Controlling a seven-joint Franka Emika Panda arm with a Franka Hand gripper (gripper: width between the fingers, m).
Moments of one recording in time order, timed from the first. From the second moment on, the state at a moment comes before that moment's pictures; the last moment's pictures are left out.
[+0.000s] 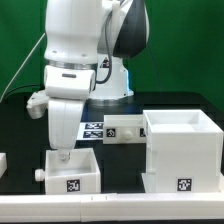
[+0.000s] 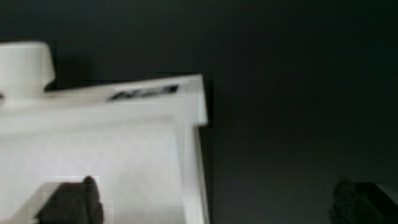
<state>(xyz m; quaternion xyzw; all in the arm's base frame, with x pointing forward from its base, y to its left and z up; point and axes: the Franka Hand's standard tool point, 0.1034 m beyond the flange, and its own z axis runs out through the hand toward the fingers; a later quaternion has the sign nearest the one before) 0.522 -0.104 0.029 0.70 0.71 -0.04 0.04</state>
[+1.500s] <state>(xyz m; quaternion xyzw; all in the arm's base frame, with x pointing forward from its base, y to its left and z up) 0.535 -0.074 0.042 0.70 0.72 -0.03 0.03</state>
